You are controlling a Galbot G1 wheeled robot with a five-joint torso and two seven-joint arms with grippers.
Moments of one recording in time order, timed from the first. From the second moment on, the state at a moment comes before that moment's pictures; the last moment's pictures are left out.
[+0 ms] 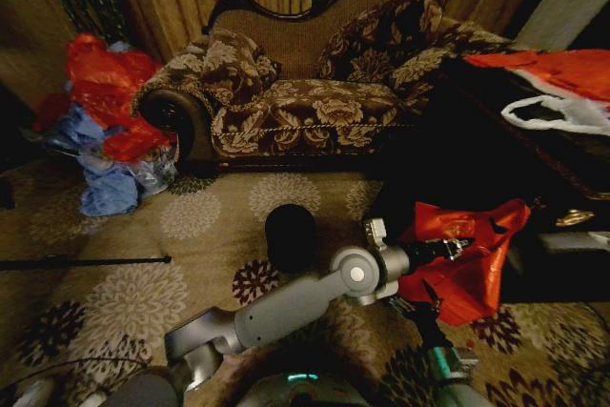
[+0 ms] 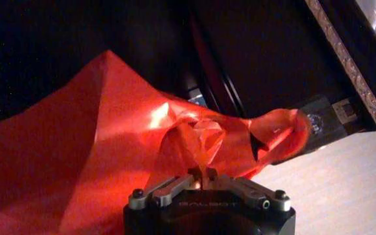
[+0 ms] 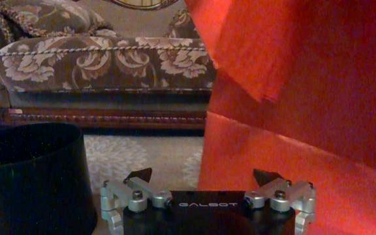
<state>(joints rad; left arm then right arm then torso) 0.47 -1.46 0.54 -1.81 -1.61 0.26 -0.30 -1.74 1.32 0.65 1.96 0.26 0.19 -0.04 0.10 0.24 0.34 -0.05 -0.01</state>
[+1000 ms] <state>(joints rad) 0.63 -1.08 0.38 -1.95 -1.50 0.32 -0.30 -1.79 1.38 0.64 1.86 0.20 0.25 -0.30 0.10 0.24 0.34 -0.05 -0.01</state>
